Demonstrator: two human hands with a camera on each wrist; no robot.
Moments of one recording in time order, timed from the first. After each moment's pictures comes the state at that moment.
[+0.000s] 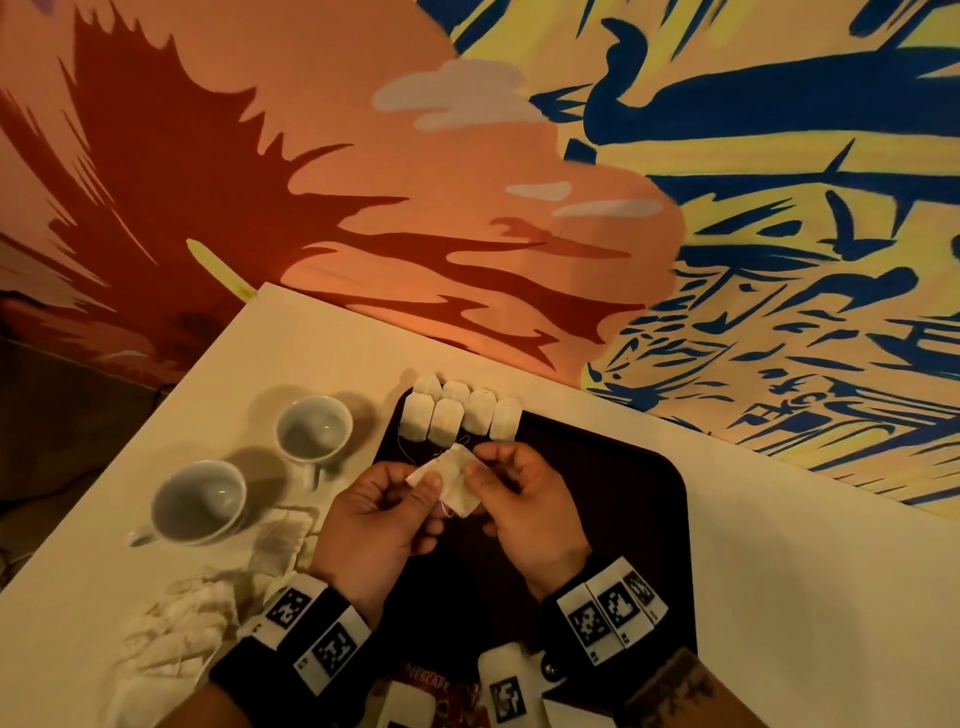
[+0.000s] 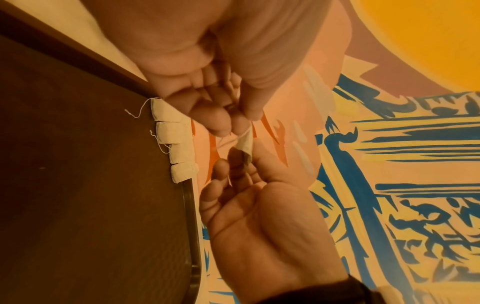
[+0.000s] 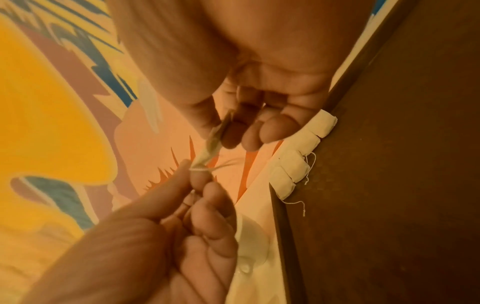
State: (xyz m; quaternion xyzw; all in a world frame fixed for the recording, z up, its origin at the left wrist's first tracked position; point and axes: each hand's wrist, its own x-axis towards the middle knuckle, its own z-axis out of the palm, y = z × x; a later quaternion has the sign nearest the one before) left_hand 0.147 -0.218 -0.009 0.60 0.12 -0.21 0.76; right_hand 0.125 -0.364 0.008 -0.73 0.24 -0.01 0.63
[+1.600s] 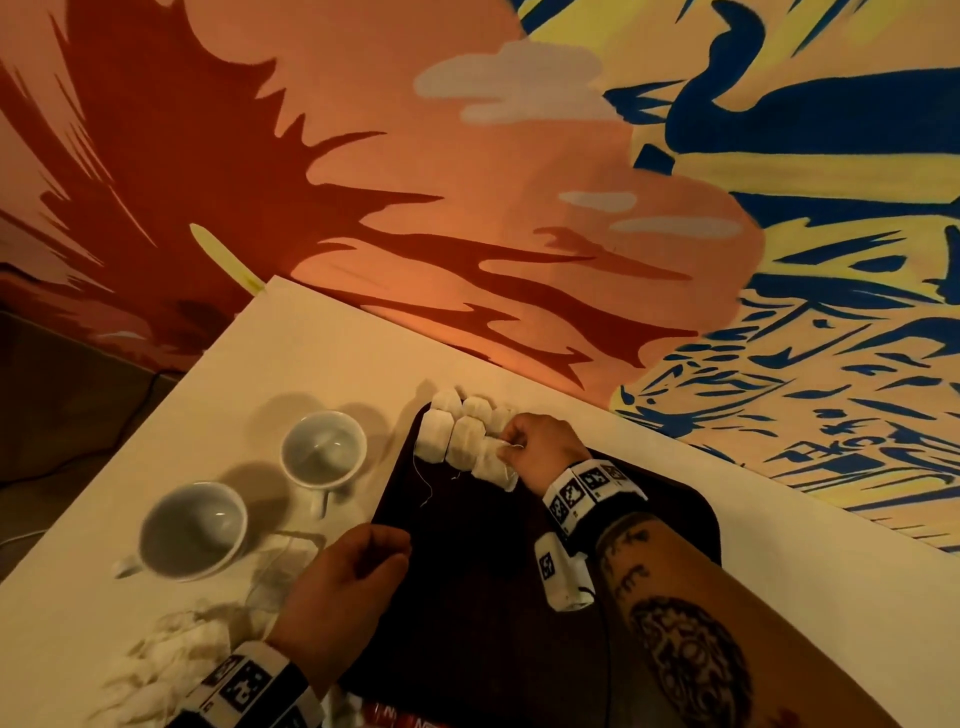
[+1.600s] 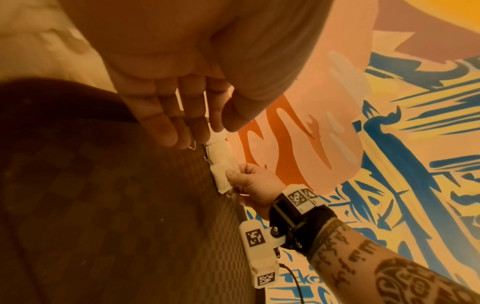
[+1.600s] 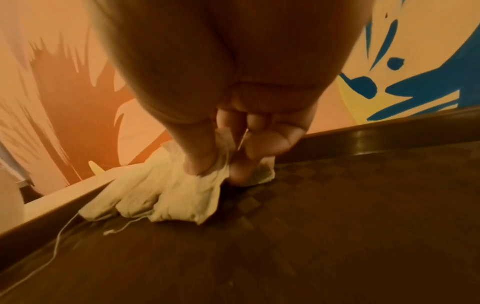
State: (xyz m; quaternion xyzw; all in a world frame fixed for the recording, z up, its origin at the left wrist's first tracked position) left_hand 0.162 -0.175 -0.062 0.70 0.17 -0.32 0.62; right_hand 0.251 -0.431 -0.061 -0.94 0.16 0.20 0.21
